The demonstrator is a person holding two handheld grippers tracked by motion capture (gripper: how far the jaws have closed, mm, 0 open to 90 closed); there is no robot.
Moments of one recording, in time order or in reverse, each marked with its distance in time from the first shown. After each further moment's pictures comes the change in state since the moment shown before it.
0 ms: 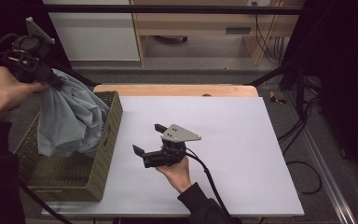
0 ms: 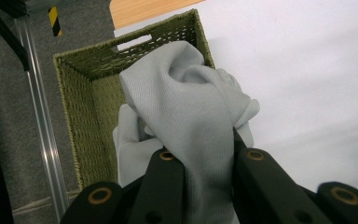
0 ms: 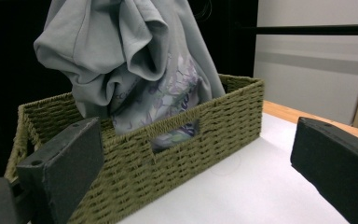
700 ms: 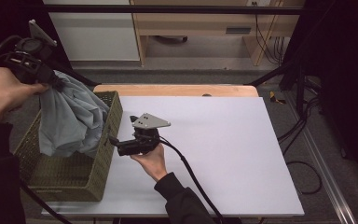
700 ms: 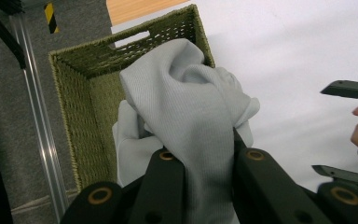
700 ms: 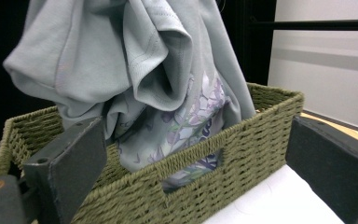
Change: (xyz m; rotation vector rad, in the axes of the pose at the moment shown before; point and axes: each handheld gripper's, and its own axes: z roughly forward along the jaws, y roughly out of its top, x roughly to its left) left arm 0.003 0.000 0.006 0.013 -0.007 0.006; right arm 0.012 0.013 0.074 0.023 0.042 0.003
